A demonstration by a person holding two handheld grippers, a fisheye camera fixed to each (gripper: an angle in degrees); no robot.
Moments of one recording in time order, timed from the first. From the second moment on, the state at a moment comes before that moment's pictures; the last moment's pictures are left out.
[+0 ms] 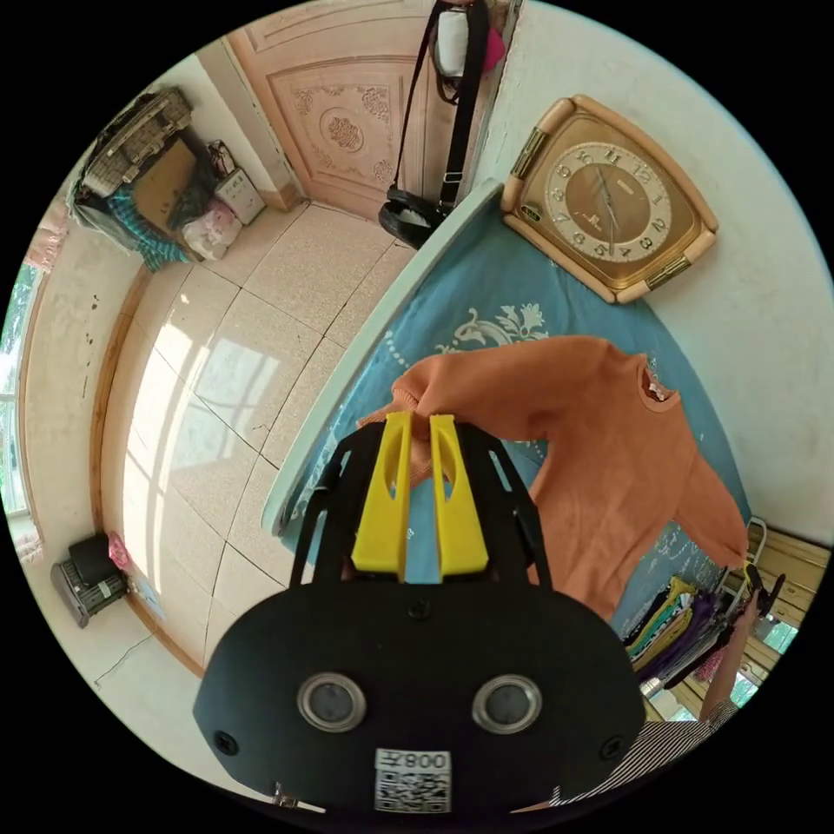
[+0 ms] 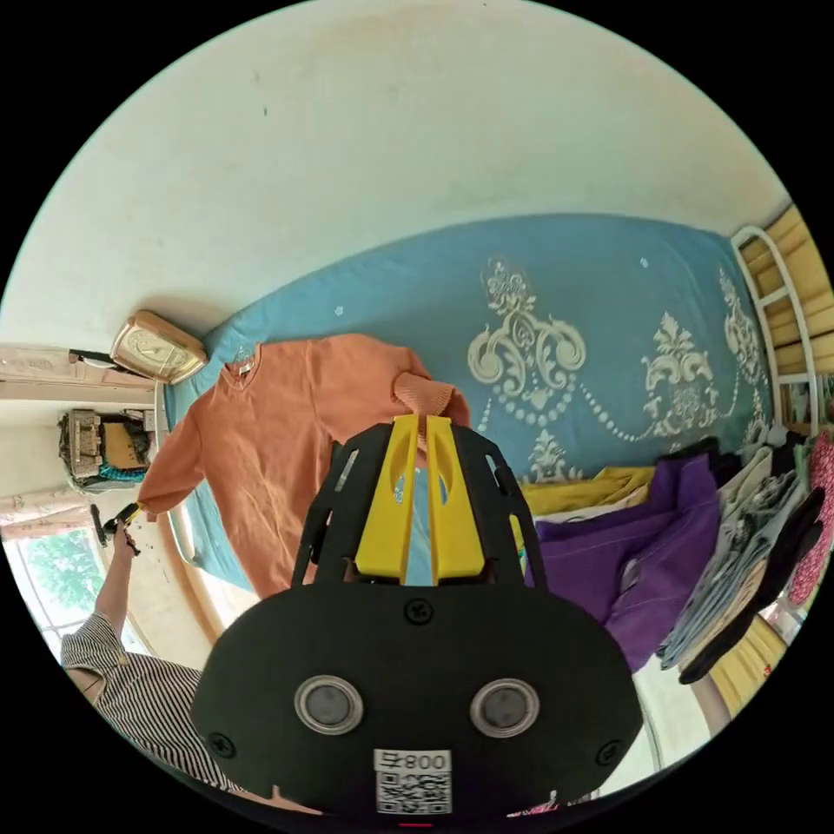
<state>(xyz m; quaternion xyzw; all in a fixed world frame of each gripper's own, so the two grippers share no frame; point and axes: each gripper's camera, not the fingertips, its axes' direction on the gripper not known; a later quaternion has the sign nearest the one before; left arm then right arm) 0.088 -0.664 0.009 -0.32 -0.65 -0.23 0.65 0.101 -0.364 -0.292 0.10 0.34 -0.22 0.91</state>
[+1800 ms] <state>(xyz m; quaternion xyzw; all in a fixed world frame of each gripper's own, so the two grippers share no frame) 0.149 -0.132 -0.180 -0.37 -0.31 -0.57 0.67 0.140 -0.166 -0.045 -0.30 -0.11 -0.27 0.91</state>
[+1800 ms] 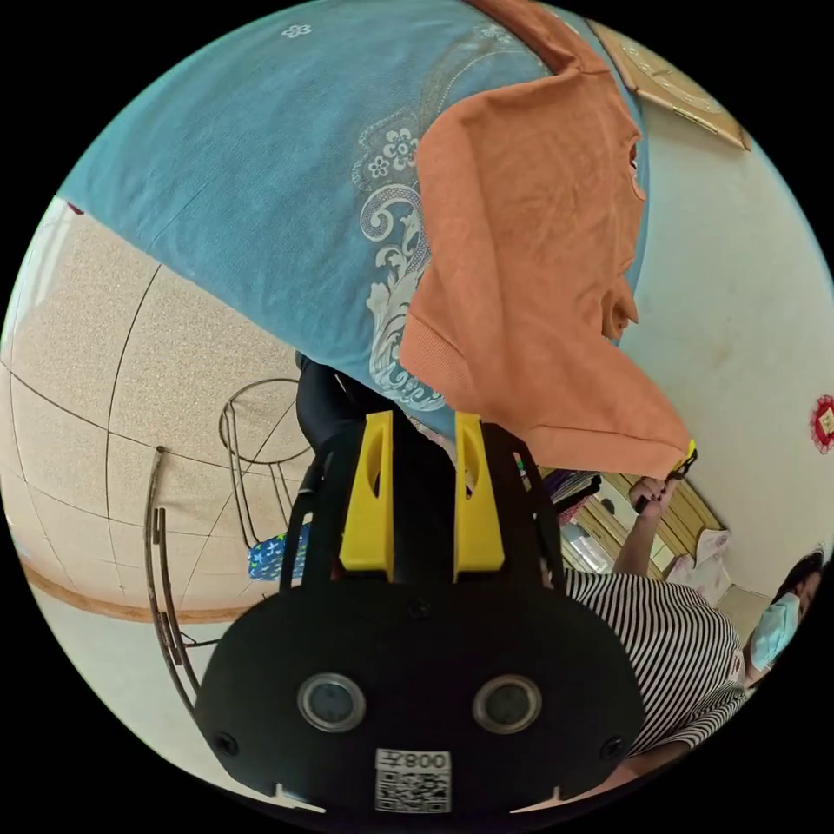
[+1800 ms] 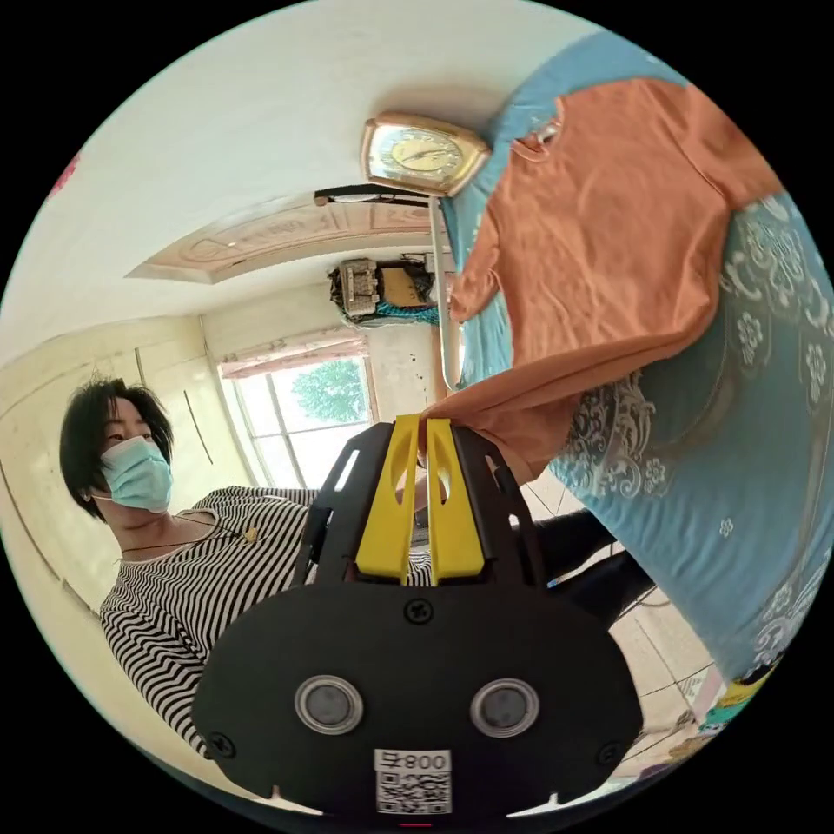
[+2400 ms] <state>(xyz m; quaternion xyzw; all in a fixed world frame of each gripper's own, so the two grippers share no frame) 0.123 -0.038 -0.127 -0.28 -0.34 -0.60 0.67 0.085 -0.201 -0.035 -0.28 -0.03 -0.26 0.92</state>
